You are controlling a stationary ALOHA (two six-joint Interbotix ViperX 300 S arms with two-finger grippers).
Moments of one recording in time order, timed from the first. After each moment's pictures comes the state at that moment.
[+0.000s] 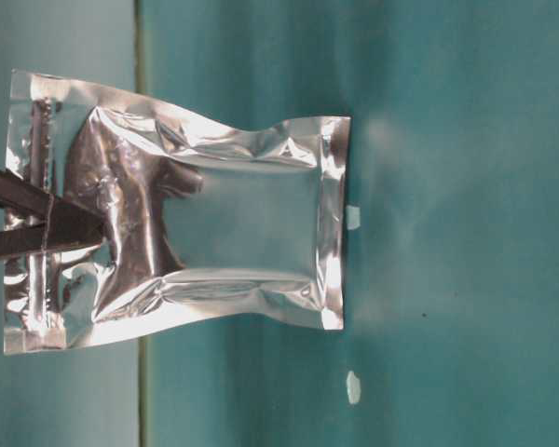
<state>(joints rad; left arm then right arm) 0.03 -0.70 1.24 0.02 -0.35 -0.29 -0.04 0.23 -0.03 0.06 1.10 -0.13</state>
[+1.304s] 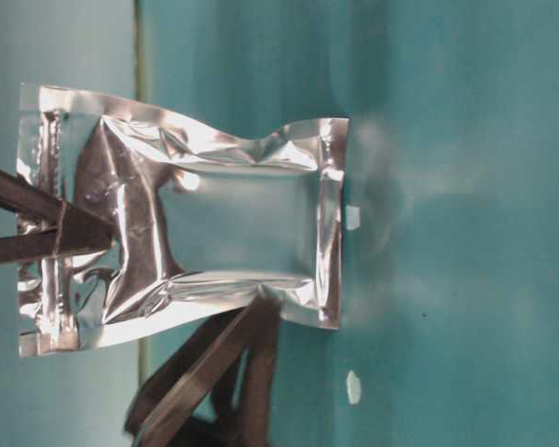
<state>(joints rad) -0.03 0.18 0.95 0.02 -0.85 -0.29 -0.05 0.23 -0.01 0.06 1.05 -0.13</state>
